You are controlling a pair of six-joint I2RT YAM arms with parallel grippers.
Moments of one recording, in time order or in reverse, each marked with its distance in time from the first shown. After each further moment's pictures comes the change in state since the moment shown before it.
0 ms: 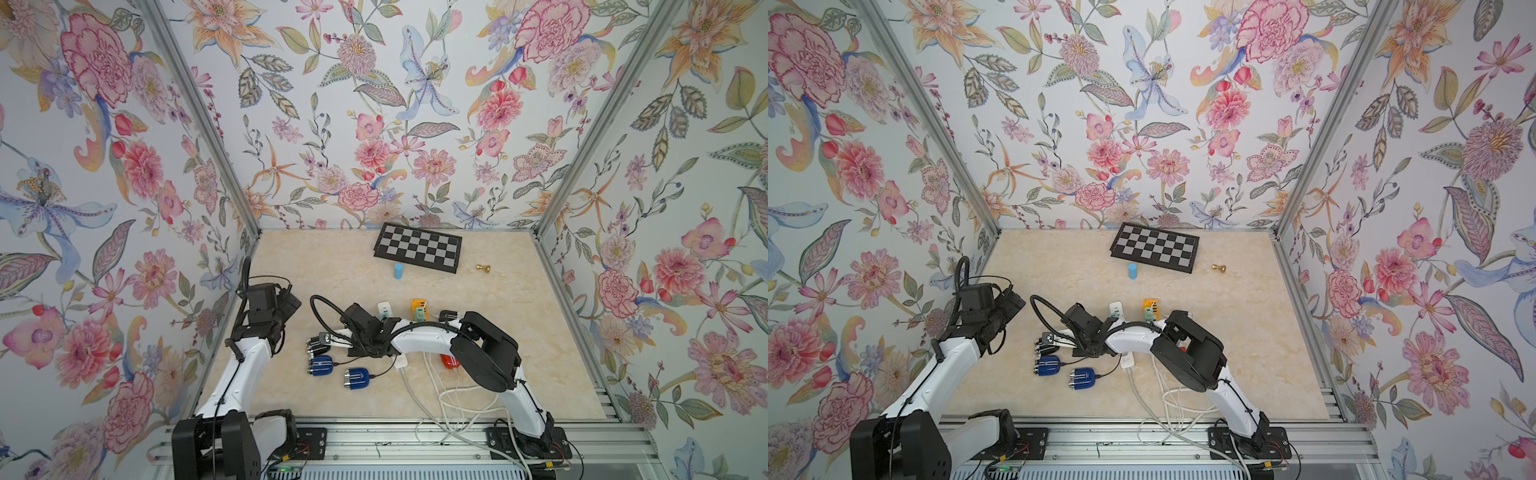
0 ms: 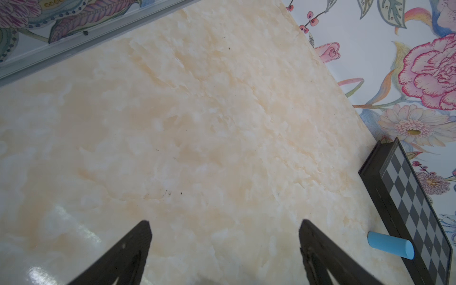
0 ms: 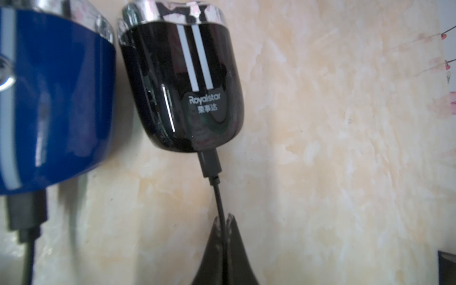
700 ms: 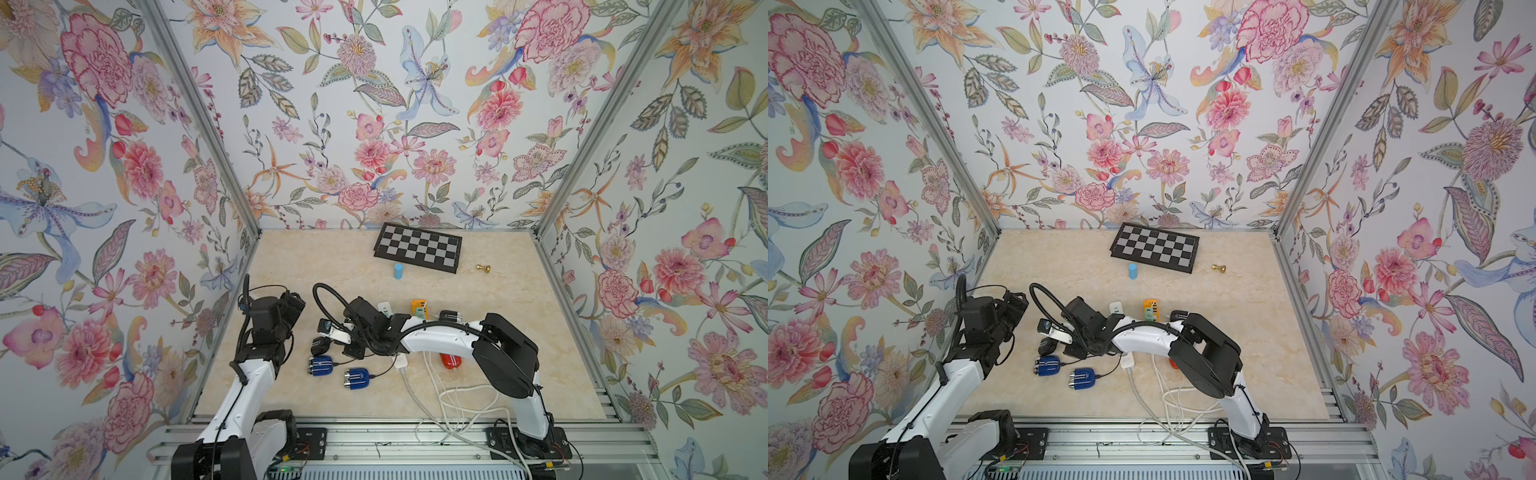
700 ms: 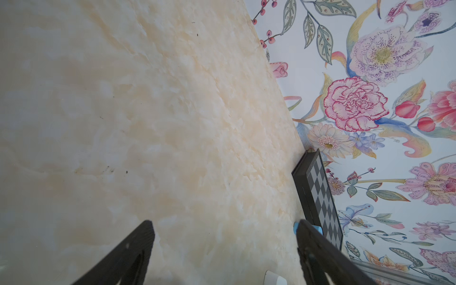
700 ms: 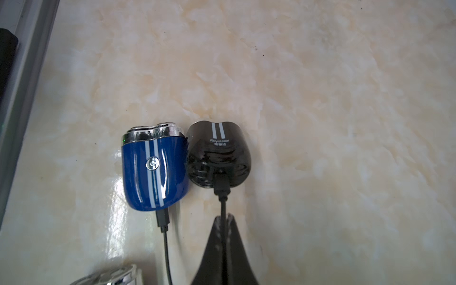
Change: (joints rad) left arm -0.055 -0.127 -0.185 0.245 0.094 -0.264; right arm -0.001 -0.135 -0.040 -0.011 -0.222 0.310
